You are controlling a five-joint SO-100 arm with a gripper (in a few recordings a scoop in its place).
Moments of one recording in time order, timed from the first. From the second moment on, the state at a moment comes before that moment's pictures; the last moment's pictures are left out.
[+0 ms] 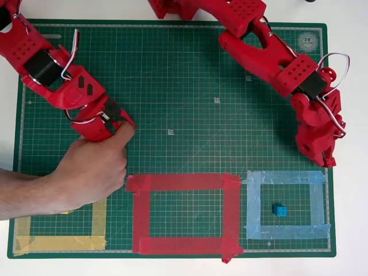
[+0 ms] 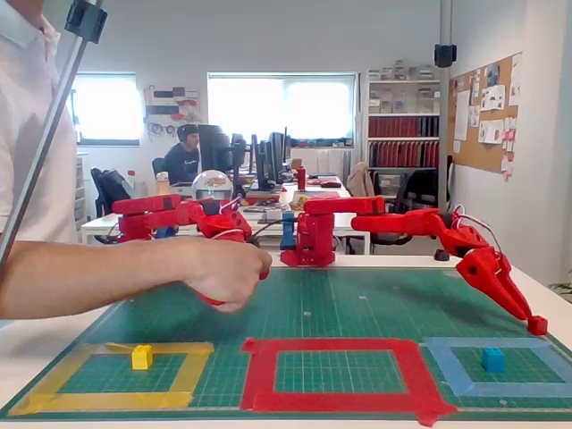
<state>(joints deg) -43.2 8.2 0.6 48.6 -98.2</state>
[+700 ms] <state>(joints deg) -45.4 8.2 -0.4 49.4 -98.3</state>
